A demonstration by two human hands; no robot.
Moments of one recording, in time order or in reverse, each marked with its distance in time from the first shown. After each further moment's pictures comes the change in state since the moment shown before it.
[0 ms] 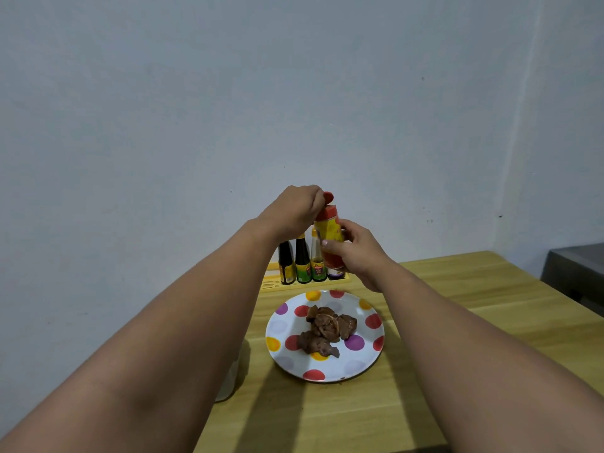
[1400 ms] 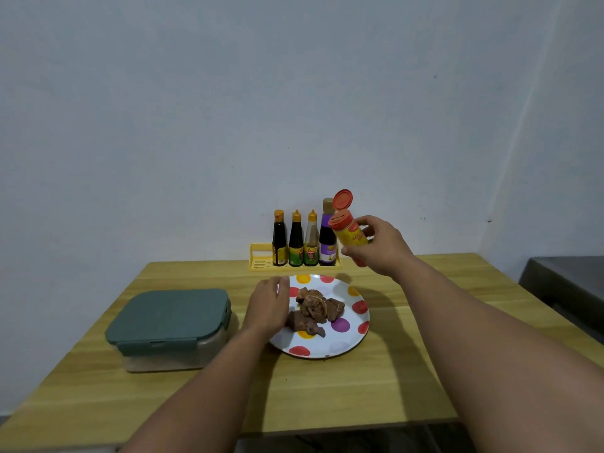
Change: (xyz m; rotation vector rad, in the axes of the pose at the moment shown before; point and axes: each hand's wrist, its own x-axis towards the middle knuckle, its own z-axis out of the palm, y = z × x) left_hand -0.130 -0.072 0.163 -0.417 0.167 -0.557; right_hand -0.024 -0.001 -0.039 -0.569 0.092 -0.057
